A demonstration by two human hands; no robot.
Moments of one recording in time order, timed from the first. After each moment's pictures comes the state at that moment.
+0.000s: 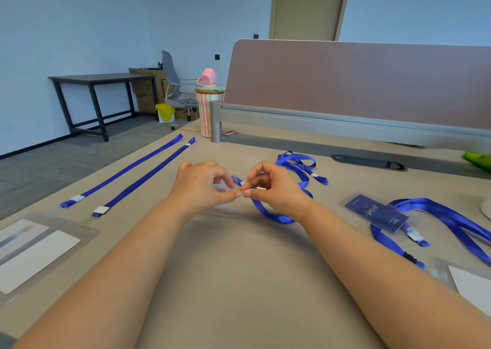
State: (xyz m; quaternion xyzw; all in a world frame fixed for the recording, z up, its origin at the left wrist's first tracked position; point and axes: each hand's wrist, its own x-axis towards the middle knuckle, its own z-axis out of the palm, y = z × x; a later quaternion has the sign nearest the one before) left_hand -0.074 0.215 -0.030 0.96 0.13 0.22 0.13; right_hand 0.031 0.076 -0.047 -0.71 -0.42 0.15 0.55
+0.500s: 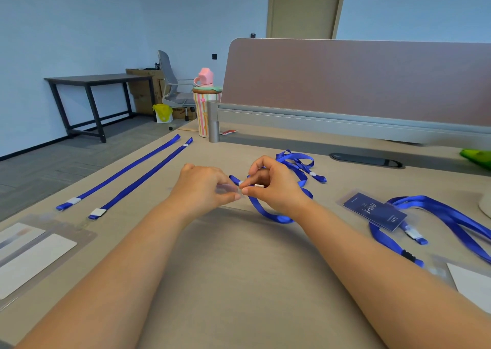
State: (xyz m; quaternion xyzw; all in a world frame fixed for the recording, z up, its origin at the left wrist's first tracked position) left_hand -0.071 0.208 -0.026 0.98 0.11 0.16 0.07; right_hand 0.027 0.074 -0.043 -0.72 -0.42 0.09 0.54
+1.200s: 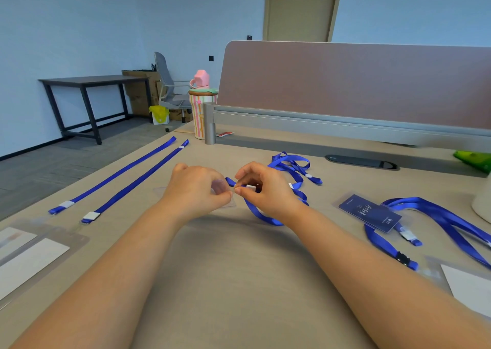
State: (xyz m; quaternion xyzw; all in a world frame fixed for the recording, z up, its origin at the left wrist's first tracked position) left_hand -0.075 0.205 -0.022 0.97 0.13 0.20 0.09; right_hand 0.024 0.078 -0.046 -0.73 -0.47 0.02 0.49
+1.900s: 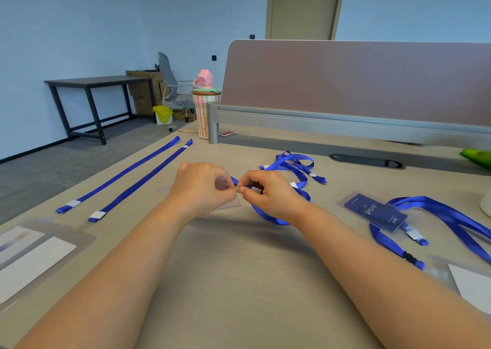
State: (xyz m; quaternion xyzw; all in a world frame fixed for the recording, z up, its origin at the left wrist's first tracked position) left_hand -0.076 0.202 -0.019 0.96 0.13 0.22 0.14; right_hand 0.020 0.074 -0.039 -0.77 -0.52 -0.01 0.38
